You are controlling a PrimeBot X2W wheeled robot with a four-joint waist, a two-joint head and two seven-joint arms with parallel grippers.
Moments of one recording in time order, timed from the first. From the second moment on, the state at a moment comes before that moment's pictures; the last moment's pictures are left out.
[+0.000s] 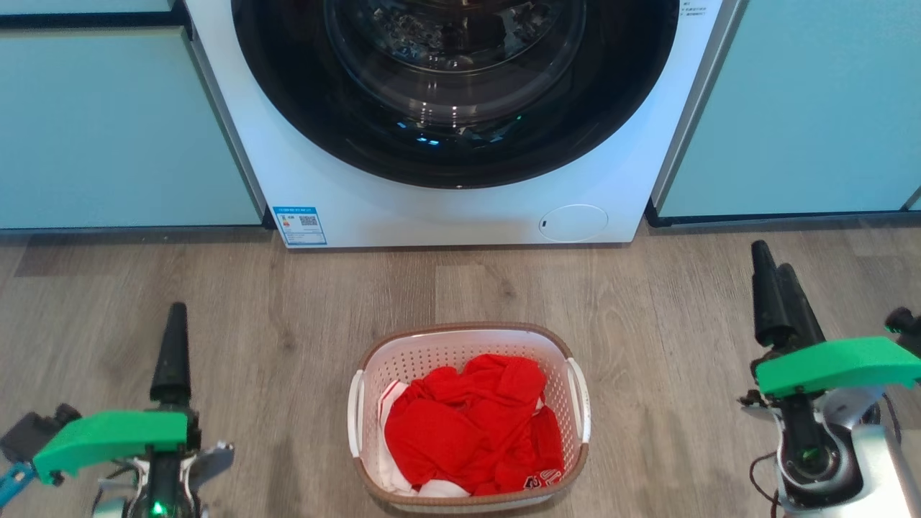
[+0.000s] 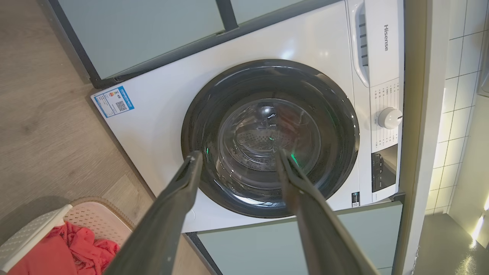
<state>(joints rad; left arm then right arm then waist) -0.01 0.03 0.08 0.18 -1.32 -0.12 -0.05 -0.08 -0.03 -0.05 0.04 0.91 0.12 -0.05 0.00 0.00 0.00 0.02</state>
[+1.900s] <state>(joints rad) -0.04 0.08 -0.31 0.10 -0.22 0.05 -0.21 -0.10 -0.04 0.16 0.18 0.09 0.12 -0.21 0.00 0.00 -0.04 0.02</state>
